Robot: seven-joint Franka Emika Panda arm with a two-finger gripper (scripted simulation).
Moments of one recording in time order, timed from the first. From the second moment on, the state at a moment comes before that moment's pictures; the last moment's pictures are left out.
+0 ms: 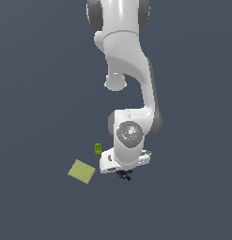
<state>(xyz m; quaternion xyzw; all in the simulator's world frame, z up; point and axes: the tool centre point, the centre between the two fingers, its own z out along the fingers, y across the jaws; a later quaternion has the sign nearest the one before) 0.133 0.037 0.055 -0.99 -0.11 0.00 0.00</state>
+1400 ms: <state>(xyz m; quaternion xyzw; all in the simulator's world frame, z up) 0.123 0.043 0.055 -0.99 -0.11 0.00 0.00</state>
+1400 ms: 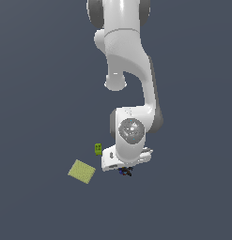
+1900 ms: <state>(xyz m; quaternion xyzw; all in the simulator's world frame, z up) 0.087 0.061 0.104 -0.99 -0.11 0.00 0.00</state>
